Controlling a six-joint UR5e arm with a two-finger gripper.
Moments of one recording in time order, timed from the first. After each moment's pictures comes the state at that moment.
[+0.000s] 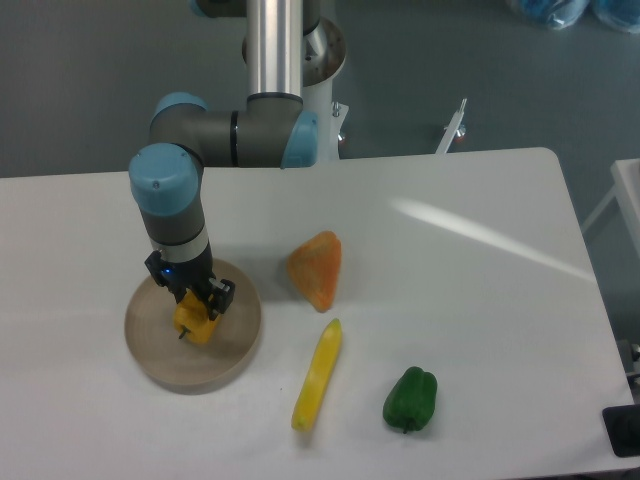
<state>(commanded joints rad) 1.83 -2.04 -1.55 -0.96 1.56 0.47</state>
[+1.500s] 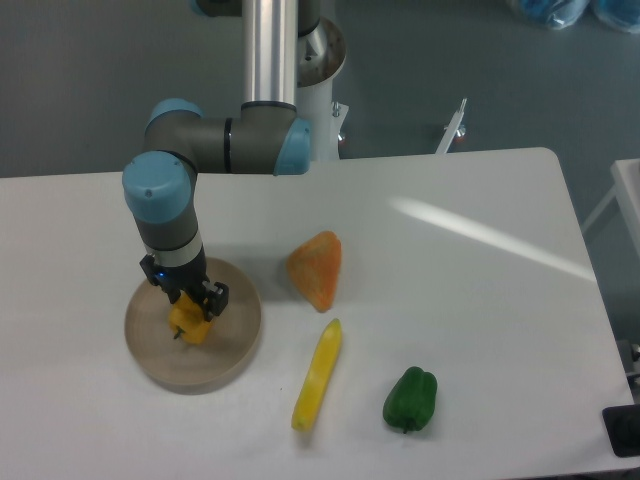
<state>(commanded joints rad) 1.82 -2.05 -1.55 -0.96 1.56 0.46</state>
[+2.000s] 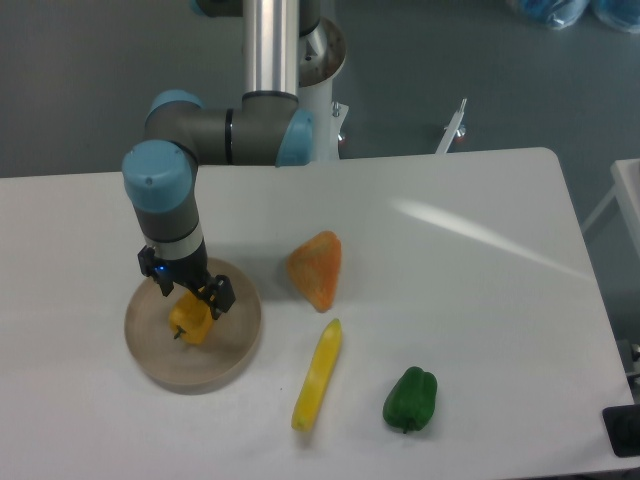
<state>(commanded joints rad) 1.90 -1.98 -1.54 -0.96 1.57 0.48</state>
